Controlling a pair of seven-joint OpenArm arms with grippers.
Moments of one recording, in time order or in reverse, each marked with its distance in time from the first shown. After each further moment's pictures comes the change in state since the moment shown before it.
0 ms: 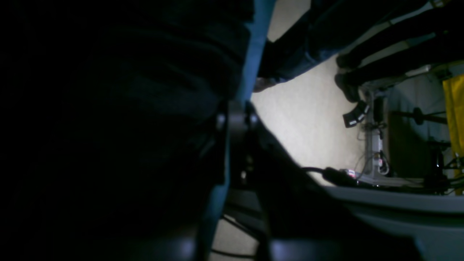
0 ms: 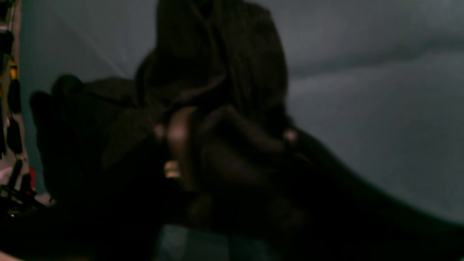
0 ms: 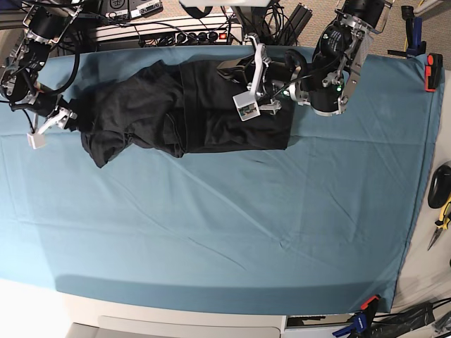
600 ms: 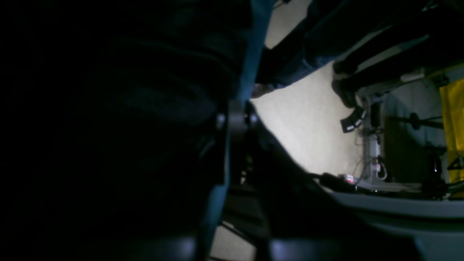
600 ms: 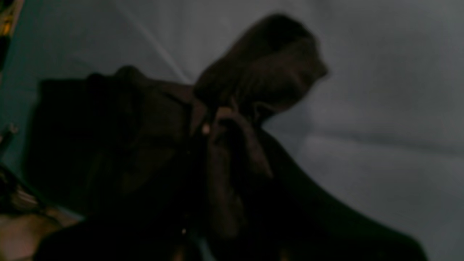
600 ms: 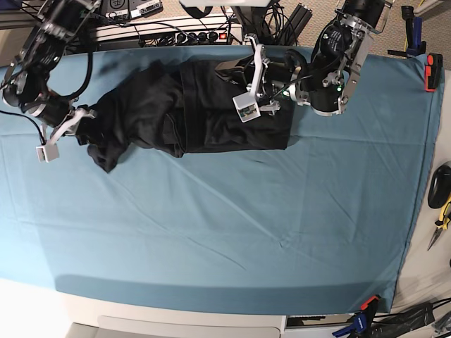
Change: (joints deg) left arm 0.0 0.0 0.0 0.0 -0.7 0.0 -1.2; right arm -4.0 -9.1 -0.1 30.9 -6.3 1.6 -1.0
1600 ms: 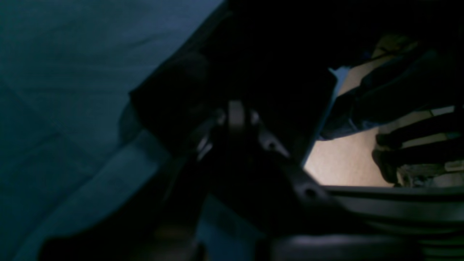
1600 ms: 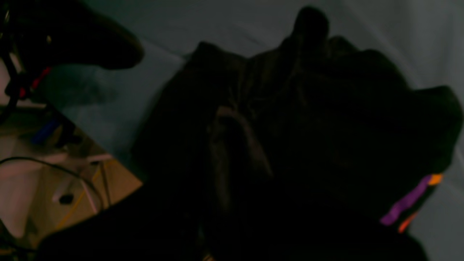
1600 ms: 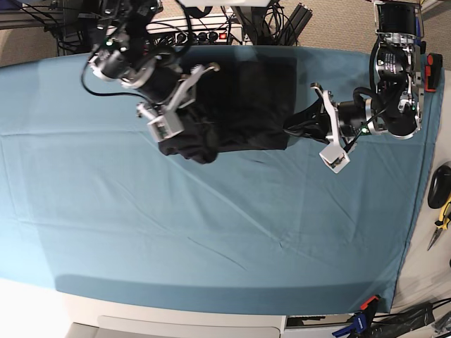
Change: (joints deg) left arm -1.2 -6.1 -25.9 0.1 -12.0 0.0 4.5; right arm -12.4 -21.0 -32.7 21.9 -23.9 -0.6 11.7
